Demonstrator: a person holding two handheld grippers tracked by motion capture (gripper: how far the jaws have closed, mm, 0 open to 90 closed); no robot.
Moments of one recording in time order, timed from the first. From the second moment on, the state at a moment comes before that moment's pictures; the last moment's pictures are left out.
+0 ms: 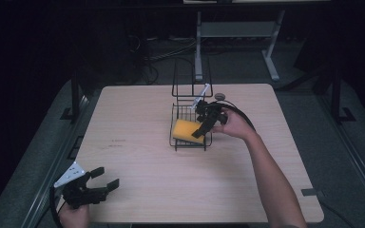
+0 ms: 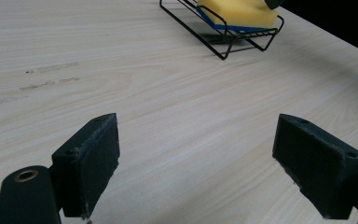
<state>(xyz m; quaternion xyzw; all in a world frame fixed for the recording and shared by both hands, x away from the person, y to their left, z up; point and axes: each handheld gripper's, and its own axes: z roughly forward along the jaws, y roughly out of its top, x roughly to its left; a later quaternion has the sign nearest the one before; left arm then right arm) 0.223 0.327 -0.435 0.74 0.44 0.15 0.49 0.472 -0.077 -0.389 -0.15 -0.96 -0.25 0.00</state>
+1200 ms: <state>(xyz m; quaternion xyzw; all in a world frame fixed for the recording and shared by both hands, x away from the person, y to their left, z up) 0.228 0.322 -0.435 0.74 0.43 0.14 0.49 0.467 -0.112 -0.391 -0.19 -0.94 -0.28 0.01</state>
